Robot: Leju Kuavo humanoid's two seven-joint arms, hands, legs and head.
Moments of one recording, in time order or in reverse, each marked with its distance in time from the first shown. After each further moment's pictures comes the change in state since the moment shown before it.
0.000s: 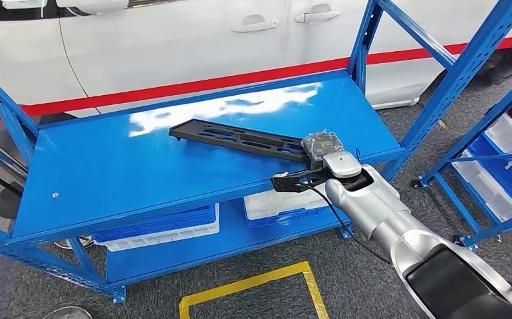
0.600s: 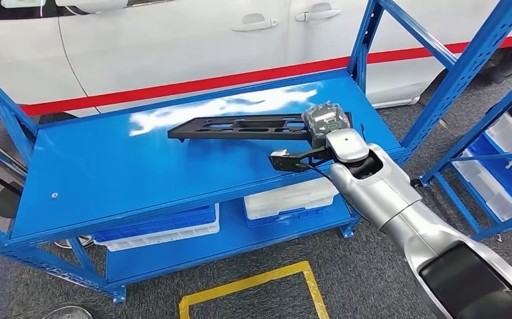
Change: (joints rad) left arm 0.001 -0.005 0.026 0.000 0.004 -0.008 -0.080; right arm -0.033 -0.059 -0.023 -0.296 0.065 0.024 0.086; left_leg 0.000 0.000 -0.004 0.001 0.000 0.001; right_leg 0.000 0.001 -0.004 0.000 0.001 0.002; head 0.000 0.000
